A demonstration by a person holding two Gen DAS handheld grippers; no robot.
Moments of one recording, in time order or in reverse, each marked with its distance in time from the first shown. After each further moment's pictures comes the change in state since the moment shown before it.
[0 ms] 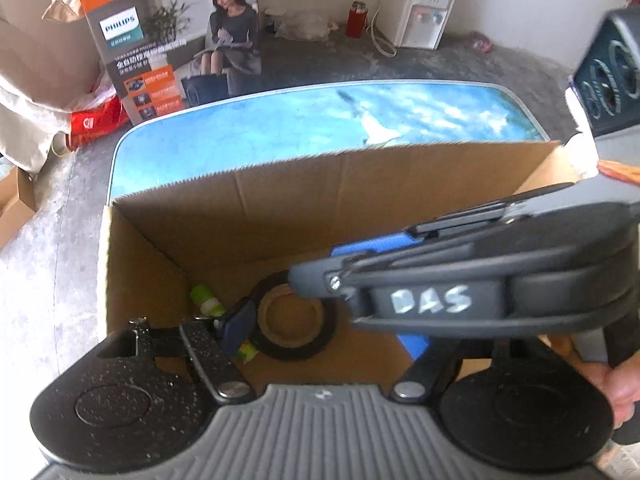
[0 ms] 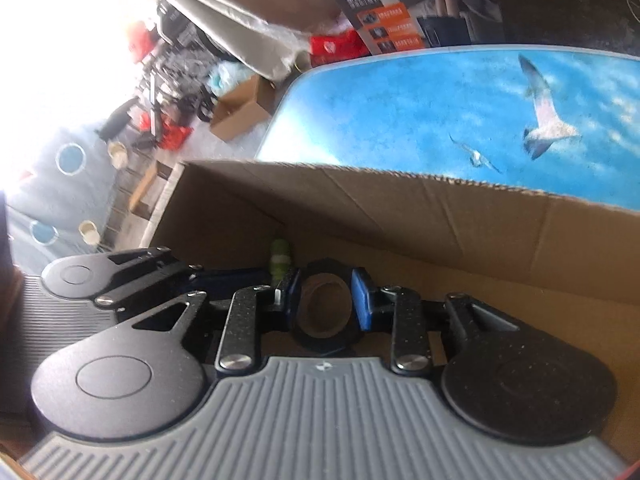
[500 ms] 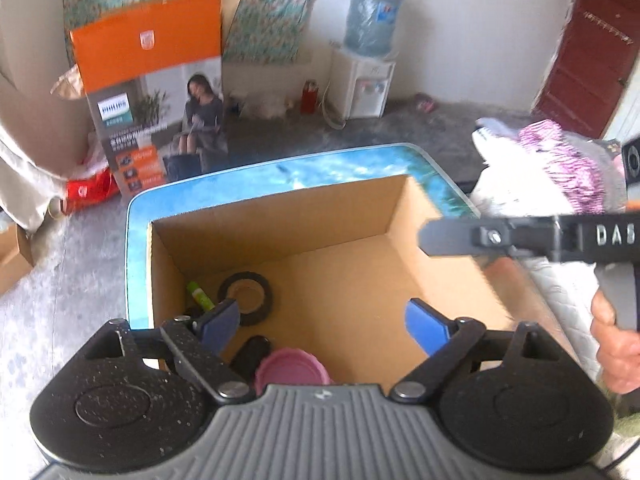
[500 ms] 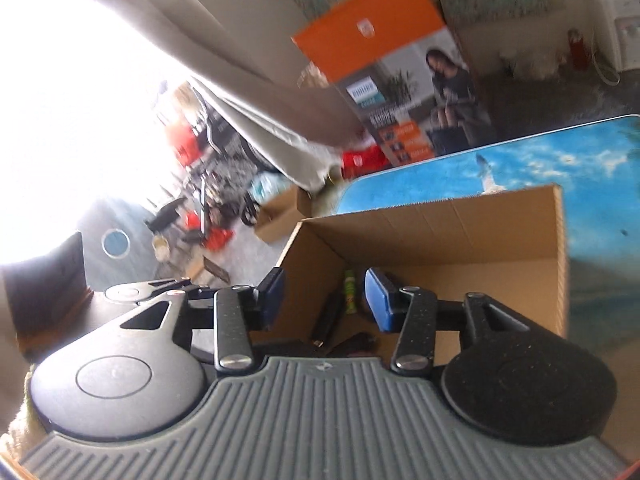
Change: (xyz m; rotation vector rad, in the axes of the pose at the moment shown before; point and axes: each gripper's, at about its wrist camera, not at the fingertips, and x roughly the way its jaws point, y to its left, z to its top) left arm -0.148 -0.050 -0.085 0.082 -0.250 -0.077; right arm -0.202 0.028 -0.113 0.013 -0.384 0.082
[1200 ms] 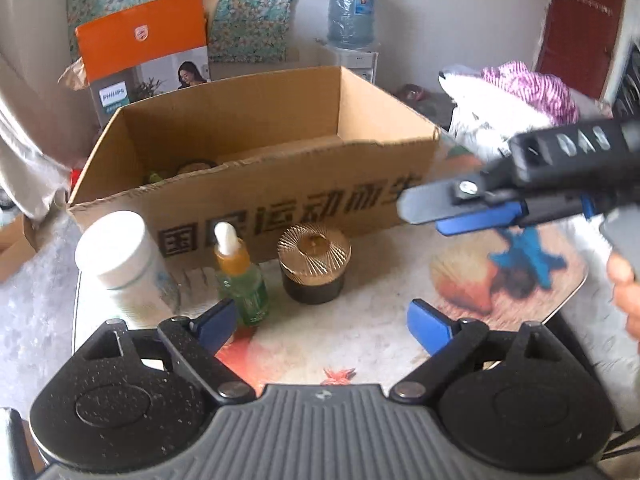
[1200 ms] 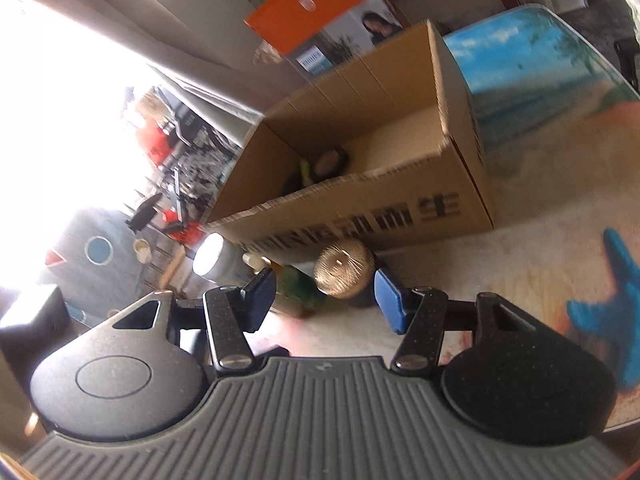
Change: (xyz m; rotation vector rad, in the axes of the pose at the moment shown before) left arm 0.020 -0.082 -0.175 0.077 -0.057 0.064; right arm -0.080 -0.022 -0.192 0.127 0.023 -0.100
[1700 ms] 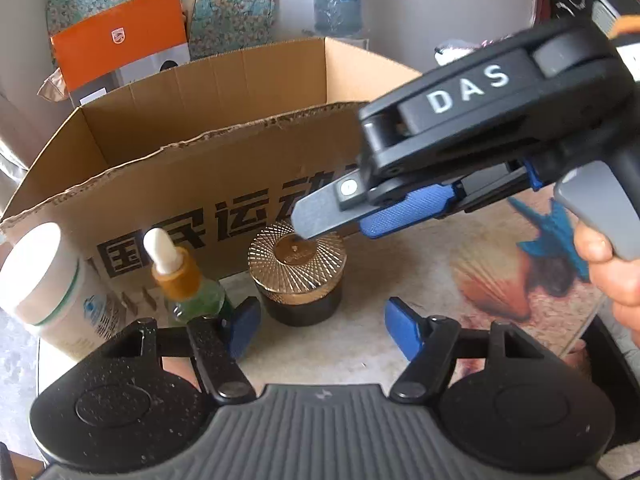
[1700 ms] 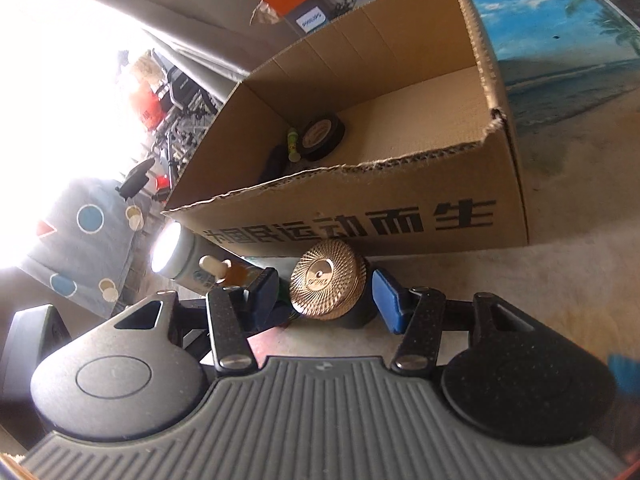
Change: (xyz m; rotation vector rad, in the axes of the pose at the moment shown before) left arm 0.061 -0.014 0.001 0.057 0.024 0.016; right arm 0.085 -0.010 0.030 -0.035 0.113 0.003
